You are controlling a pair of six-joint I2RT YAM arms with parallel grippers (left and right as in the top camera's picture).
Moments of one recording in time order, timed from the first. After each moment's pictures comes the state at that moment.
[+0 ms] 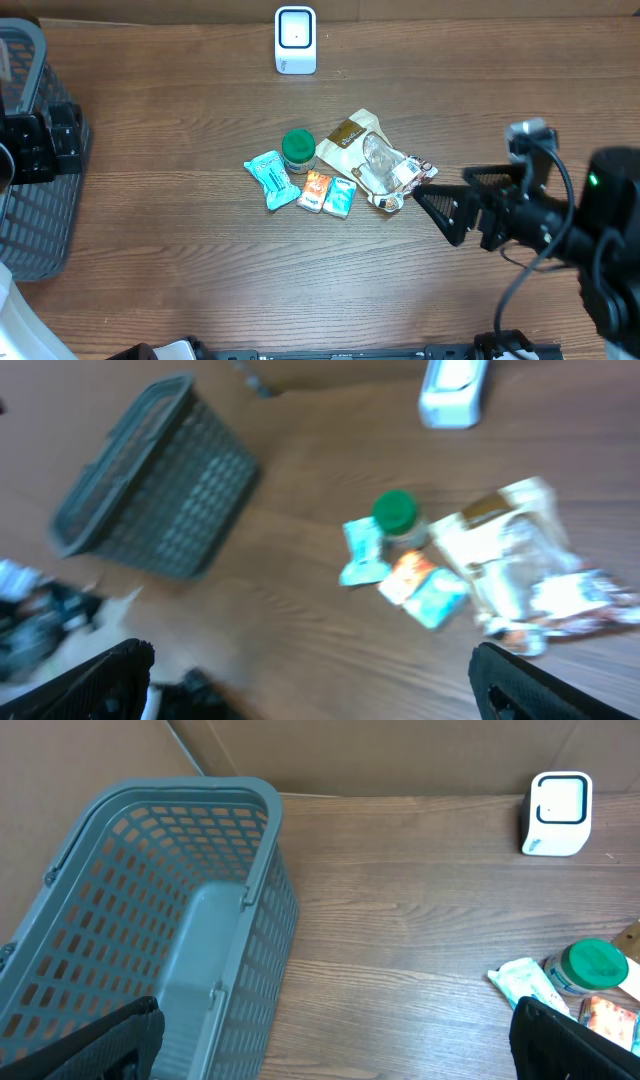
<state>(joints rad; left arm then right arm) 0.39 1.47 2.43 -1.62 0.07 0.27 0.13 0.96 1.42 -1.11 -0.68 0.20</state>
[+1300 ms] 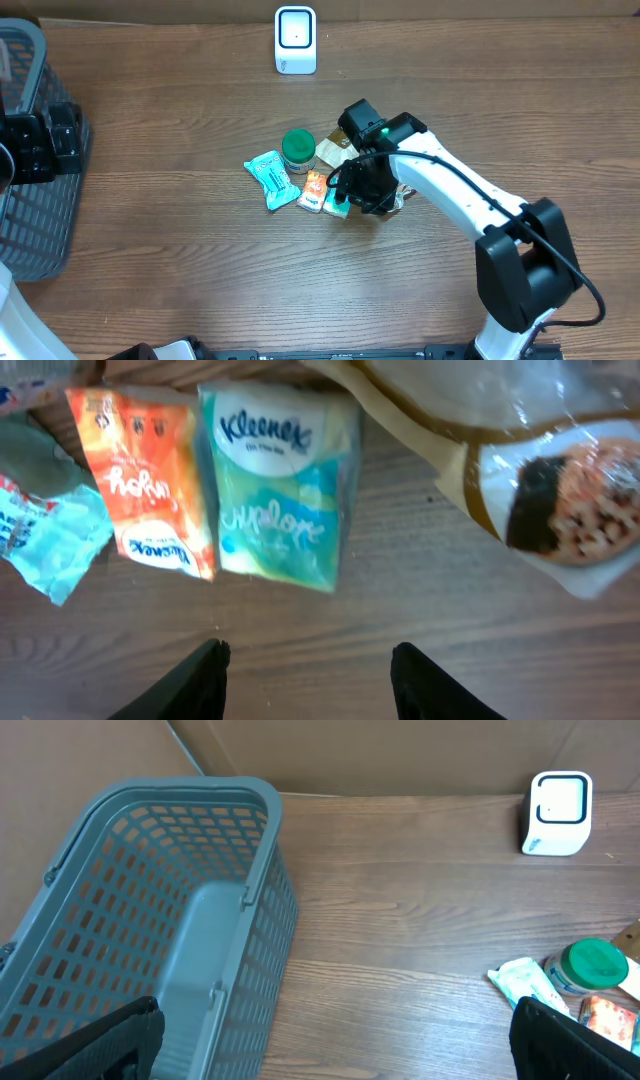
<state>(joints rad) 0.39 1.47 2.43 -1.62 0.07 0.27 0.55 1.89 1.42 -1.03 -0.26 0.82</state>
